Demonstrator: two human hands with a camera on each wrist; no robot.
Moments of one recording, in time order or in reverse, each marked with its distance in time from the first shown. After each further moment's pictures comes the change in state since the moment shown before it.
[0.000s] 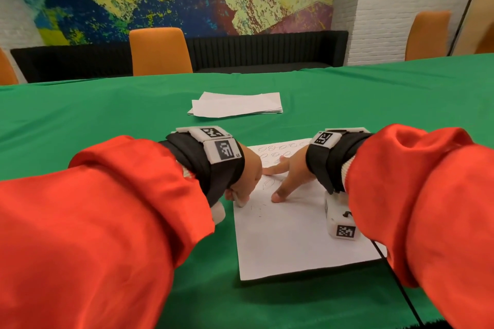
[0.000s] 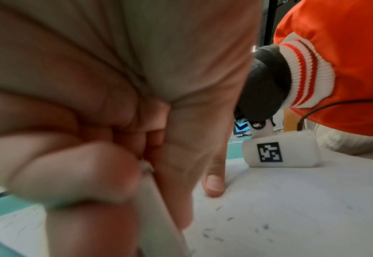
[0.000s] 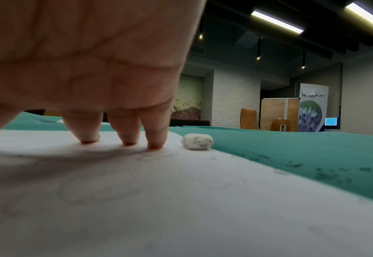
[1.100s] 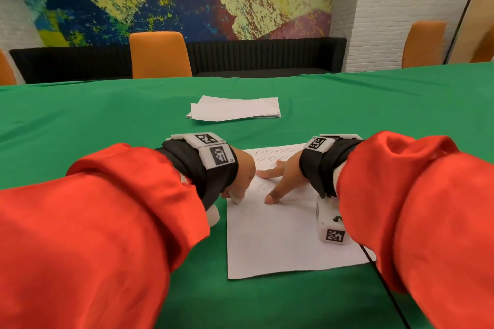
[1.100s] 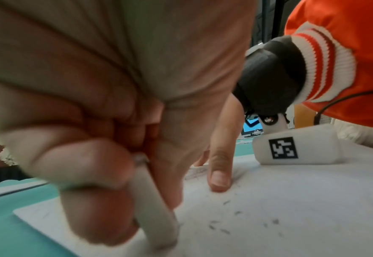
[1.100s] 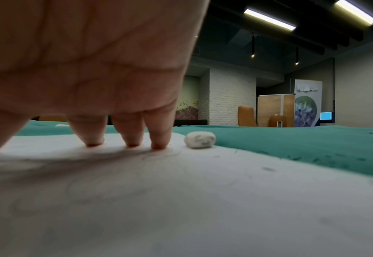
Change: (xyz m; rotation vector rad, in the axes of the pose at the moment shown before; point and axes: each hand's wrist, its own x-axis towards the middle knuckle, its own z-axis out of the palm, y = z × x) left_hand 0.002 -0.006 0.002 0.001 0.080 -0.020; right_hand 0.004 -0.004 -0.001 0.038 -0.003 -0.010
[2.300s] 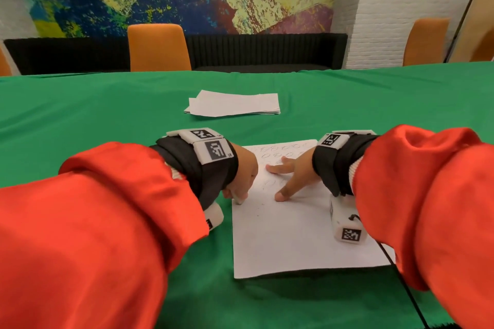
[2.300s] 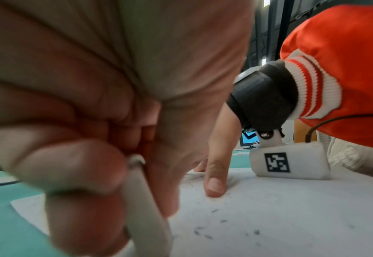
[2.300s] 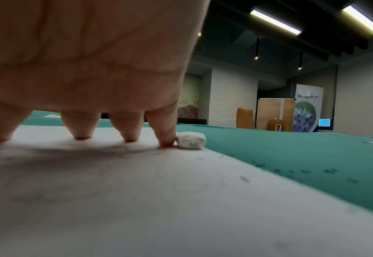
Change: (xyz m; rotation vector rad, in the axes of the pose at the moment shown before) left_hand 0.004 0.001 0.000 -0.112 -0.014 0.008; right_hand 0.007 0.020 0.004 -0.053 -0.008 0.049
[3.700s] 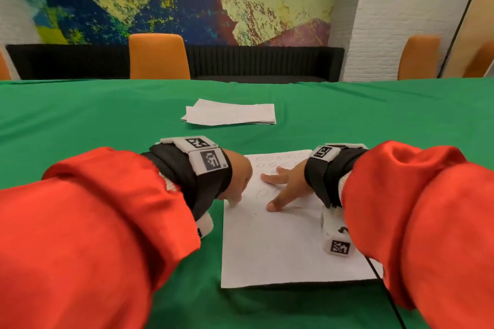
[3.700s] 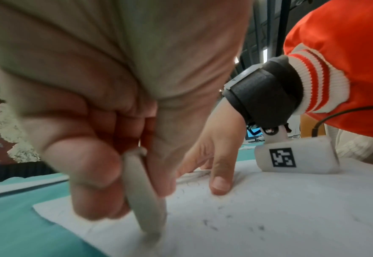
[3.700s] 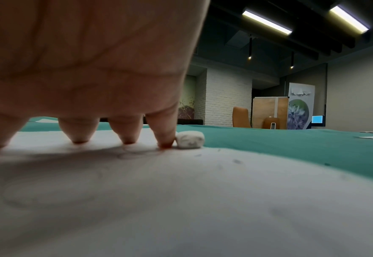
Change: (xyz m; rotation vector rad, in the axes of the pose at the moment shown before) left_hand -0.009 0.008 -0.005 0.153 0.062 -0.023; right_hand -0.005 -0.001 0.002 -0.005 0.000 -0.002
